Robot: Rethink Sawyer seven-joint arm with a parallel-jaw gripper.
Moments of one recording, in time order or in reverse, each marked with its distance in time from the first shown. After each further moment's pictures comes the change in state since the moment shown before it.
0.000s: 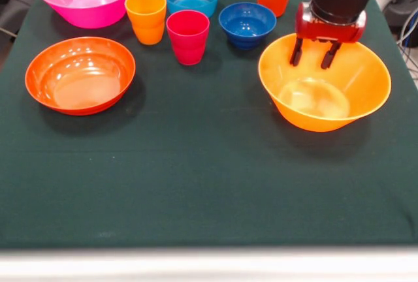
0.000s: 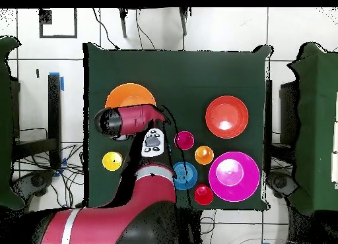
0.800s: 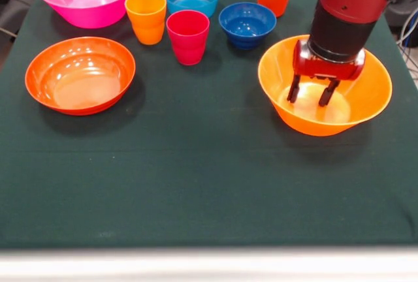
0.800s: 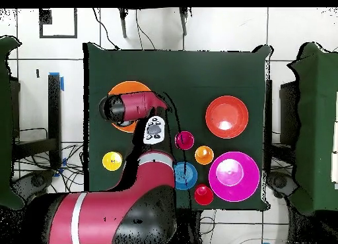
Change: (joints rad) arm 0.000 0.114 -0.021 -0.193 0.000 0.003 0.000
